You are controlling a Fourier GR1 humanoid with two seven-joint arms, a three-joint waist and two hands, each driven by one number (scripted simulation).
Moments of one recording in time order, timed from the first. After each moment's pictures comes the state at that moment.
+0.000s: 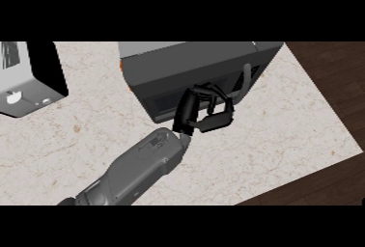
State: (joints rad) left arm -0.84 0.00 -0.75 -0.84 0.75 0.56 -0.46; right arm -0.02 -0.53 -0.28 -1.66 -0.36 0.56 -0.47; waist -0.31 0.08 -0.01
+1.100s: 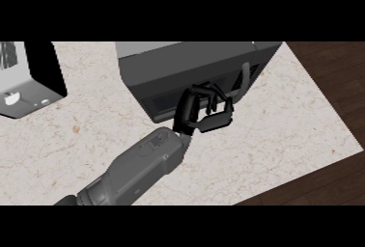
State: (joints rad) left arm -0.86 0.00 -0.78 -0.79 0.88 0.53 -0.62; right arm -0.13 -0.64 -0.36 -1.58 -0.44 0.59 -0.42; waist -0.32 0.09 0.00
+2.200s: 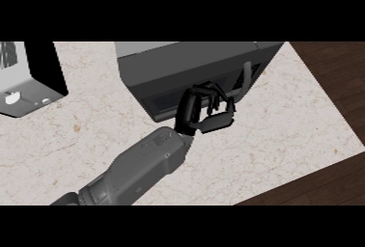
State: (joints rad) left arm -0.88 0.00 -0.83 -0.78 0.97 0.53 -0.71; right arm -0.20 -0.75 -0.42 -1.46 -0.45 0.63 -0.42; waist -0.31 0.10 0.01
